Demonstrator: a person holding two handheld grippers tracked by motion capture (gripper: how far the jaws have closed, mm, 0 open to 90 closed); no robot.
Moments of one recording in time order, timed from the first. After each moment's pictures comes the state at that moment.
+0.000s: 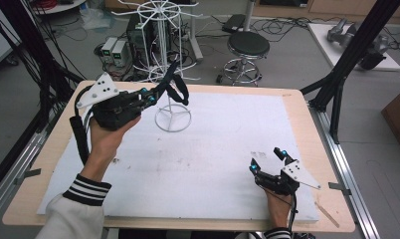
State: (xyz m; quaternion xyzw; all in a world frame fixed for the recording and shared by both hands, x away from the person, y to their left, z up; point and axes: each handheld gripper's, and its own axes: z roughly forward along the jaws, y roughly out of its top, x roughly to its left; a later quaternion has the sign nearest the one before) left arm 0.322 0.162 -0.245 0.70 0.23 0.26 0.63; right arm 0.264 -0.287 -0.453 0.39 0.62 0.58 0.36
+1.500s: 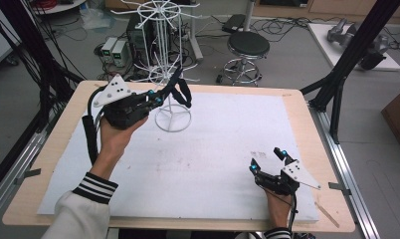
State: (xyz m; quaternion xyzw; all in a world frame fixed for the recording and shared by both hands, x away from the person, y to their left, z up) left arm 0.339 0.151 -0.263 0.71 0.25 0.26 0.61; right arm 0.264 -0.287 -0.453 0.39 0.62 0.58 0.36
